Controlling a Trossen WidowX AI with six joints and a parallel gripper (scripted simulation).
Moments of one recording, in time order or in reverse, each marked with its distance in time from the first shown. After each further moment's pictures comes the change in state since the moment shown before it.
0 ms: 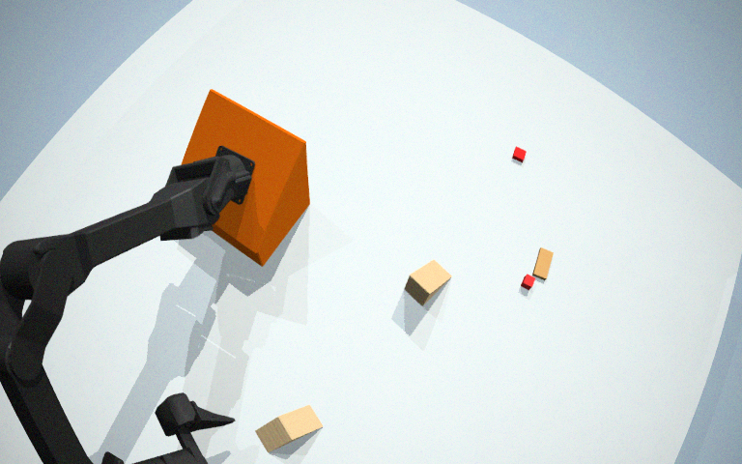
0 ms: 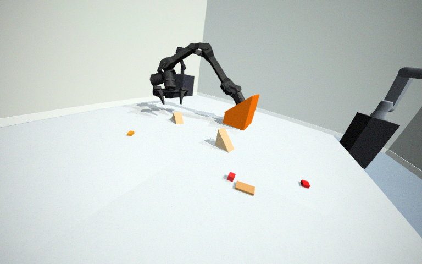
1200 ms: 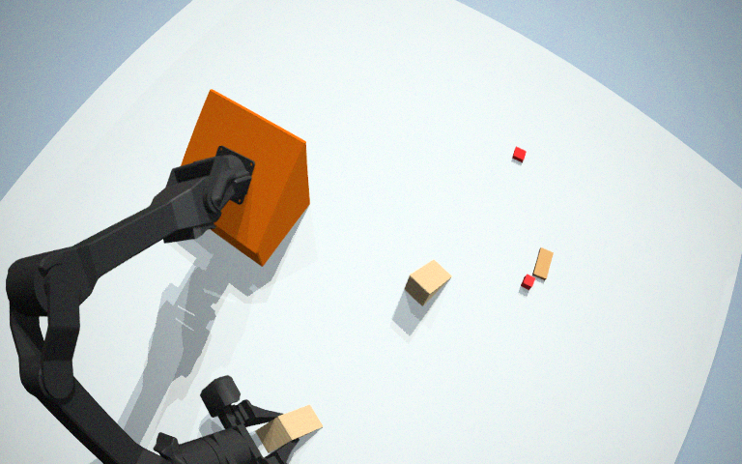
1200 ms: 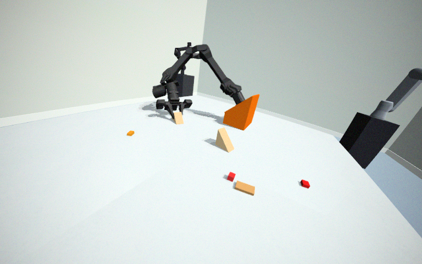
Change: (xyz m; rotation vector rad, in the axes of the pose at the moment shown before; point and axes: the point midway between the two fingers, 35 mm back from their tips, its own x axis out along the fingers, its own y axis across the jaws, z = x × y) arm 0.083 -0.010 -0.004 0.001 0.024 -0.018
